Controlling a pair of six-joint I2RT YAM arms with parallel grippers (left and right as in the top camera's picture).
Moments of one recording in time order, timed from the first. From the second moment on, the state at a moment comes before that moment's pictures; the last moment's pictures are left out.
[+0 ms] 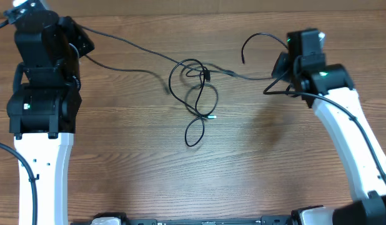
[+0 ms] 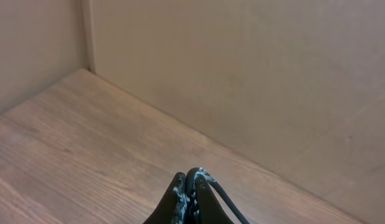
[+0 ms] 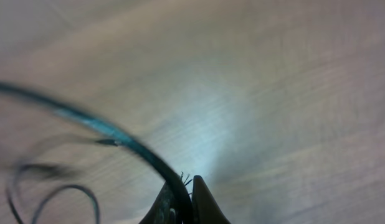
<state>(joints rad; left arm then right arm) 0.00 1.34 1.63 -0.68 -0.32 -0.43 0.17 1.52 1.45 -0.80 0.23 0.47</state>
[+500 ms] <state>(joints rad) -0.05 1.48 1.63 -0.88 0.10 -0.43 0.21 1.45 1.53 -0.85 -0.09 0.38</state>
